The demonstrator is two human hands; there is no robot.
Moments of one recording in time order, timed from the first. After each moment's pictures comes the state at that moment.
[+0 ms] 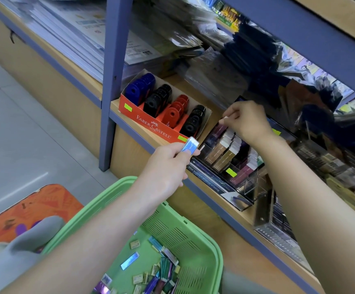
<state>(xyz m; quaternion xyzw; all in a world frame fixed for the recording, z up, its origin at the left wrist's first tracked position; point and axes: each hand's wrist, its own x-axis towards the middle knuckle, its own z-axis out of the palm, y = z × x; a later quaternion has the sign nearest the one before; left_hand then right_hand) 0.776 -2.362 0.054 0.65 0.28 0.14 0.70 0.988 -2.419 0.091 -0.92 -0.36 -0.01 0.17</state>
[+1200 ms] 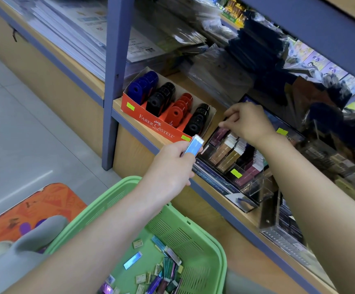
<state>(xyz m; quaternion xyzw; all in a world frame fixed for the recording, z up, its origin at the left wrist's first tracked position) 0.783 -2.358 0.046 0.65 0.28 0.14 0.69 0.998 -2.410 0.077 -0.92 -0.36 0.01 0.12</state>
